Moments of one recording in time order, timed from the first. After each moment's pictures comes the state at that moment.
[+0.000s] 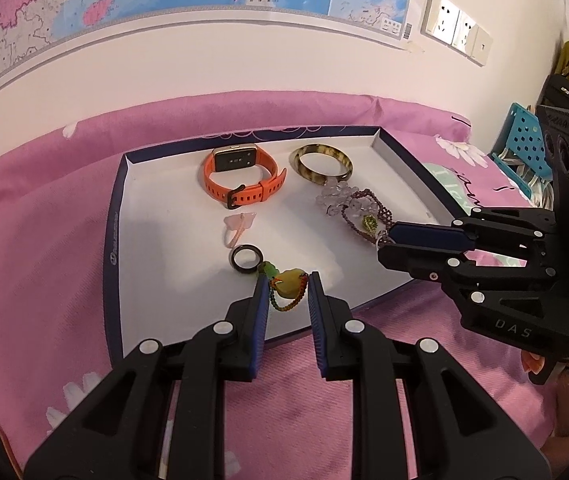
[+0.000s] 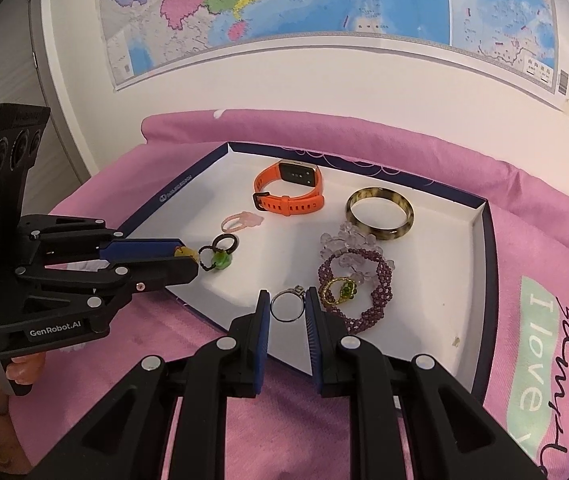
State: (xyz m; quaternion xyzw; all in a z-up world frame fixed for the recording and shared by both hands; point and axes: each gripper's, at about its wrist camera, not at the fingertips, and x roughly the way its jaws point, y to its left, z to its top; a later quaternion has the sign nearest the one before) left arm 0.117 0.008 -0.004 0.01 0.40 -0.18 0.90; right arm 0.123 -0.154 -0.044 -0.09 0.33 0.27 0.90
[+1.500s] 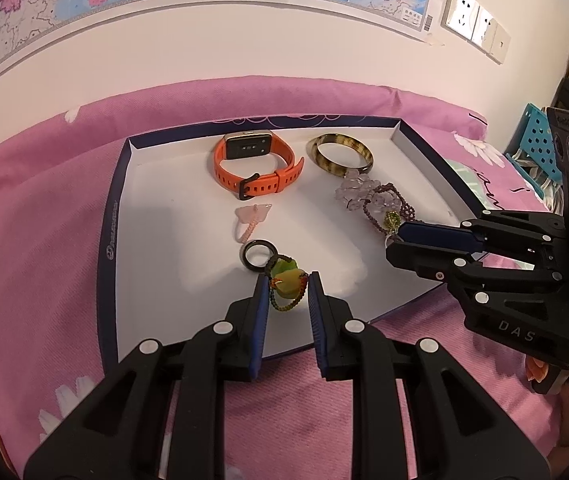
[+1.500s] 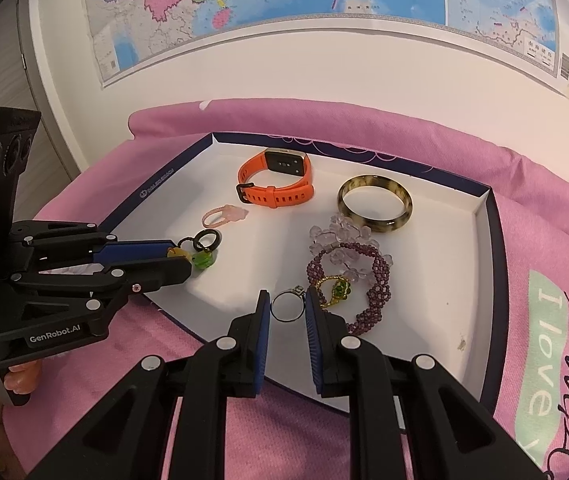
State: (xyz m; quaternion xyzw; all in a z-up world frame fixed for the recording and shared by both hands) left arm 0.131 0.008 -0.015 0.01 0.41 -0.16 0.90; right arm 0.139 -0.155 -0.051 -0.08 0.35 0.26 0.90
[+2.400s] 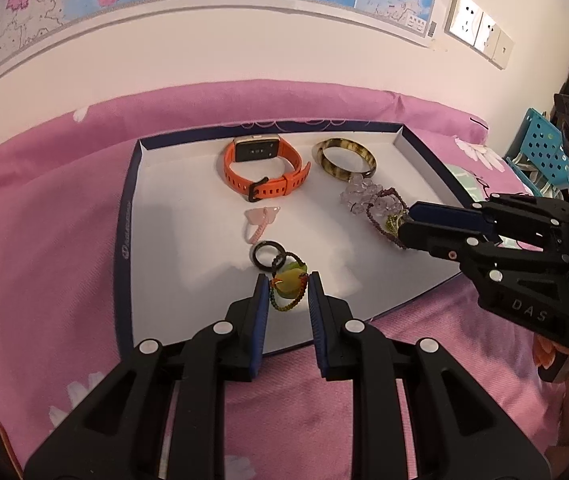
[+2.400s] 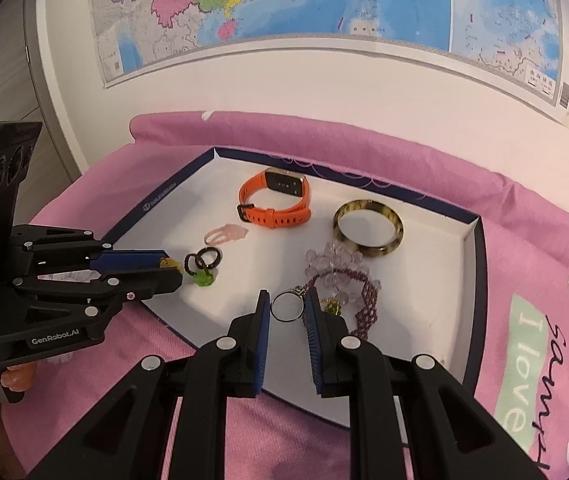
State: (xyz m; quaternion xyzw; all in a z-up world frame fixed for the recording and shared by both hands) left arm 0.130 0.015 -0.008 0.00 0.42 -0.16 0.90; right arm 0.140 -0.153 -0.034 -0.10 0.34 0.26 0.90
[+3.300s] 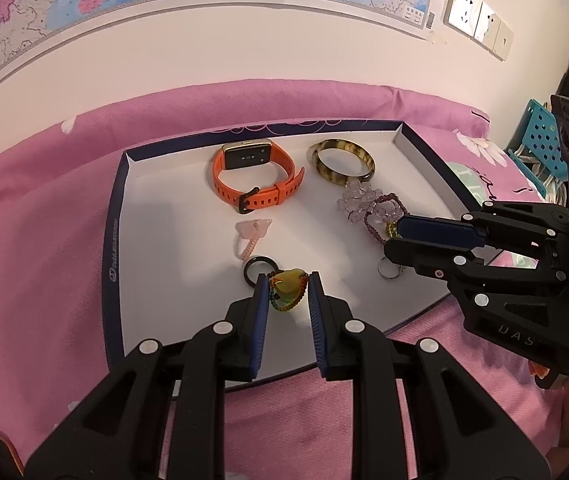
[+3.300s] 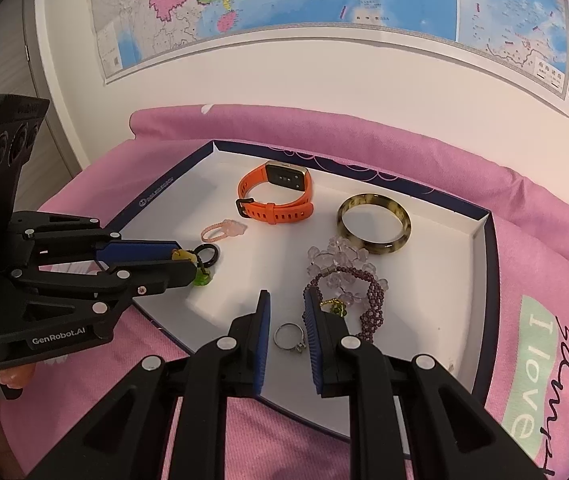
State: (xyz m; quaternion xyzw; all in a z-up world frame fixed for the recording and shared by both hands) left arm 0.143 0.005 -0.007 0.02 0.42 -0.16 0.89; right arm 0.145 -0.150 -0.041 -0.10 0.34 0.26 0.90
